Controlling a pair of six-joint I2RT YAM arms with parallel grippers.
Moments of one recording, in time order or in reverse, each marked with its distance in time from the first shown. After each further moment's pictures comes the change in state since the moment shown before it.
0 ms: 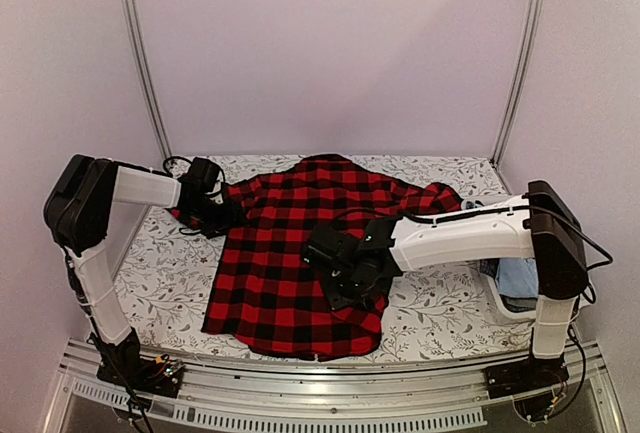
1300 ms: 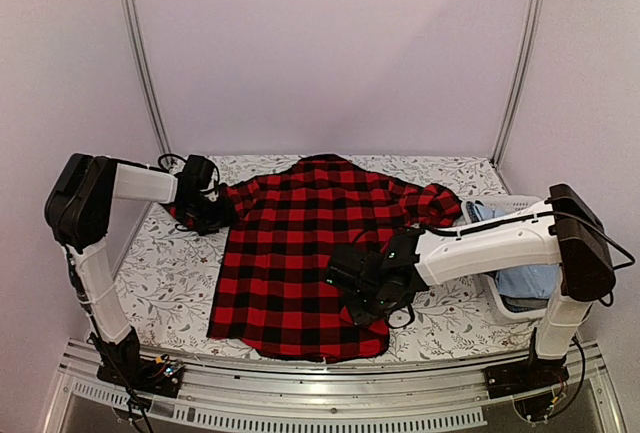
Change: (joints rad) left arm 0.044 0.021 0.042 -0.052 -0.049 0.030; right arm 0.034 -0.105 -0.179 -0.005 0.010 0.118
